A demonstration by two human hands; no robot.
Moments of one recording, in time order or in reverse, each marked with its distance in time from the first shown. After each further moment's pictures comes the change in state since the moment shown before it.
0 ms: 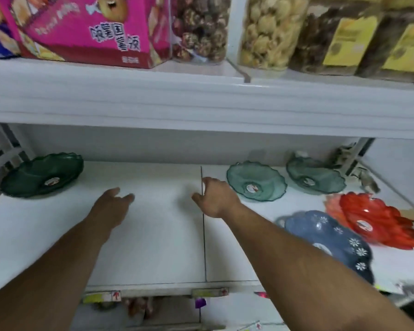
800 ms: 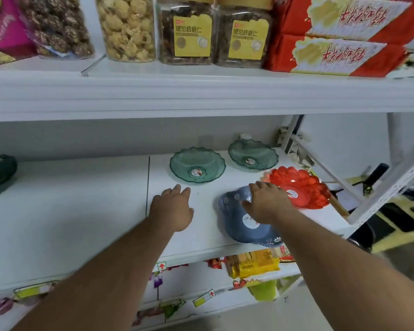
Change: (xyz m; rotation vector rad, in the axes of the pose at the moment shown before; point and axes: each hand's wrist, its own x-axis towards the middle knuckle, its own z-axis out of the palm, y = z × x) left_hand -0.156 0.067 0.243 1.191 -0.278 0.657; right_hand -0.152 0.243 -0.102 -0.453 -0.045 0.274
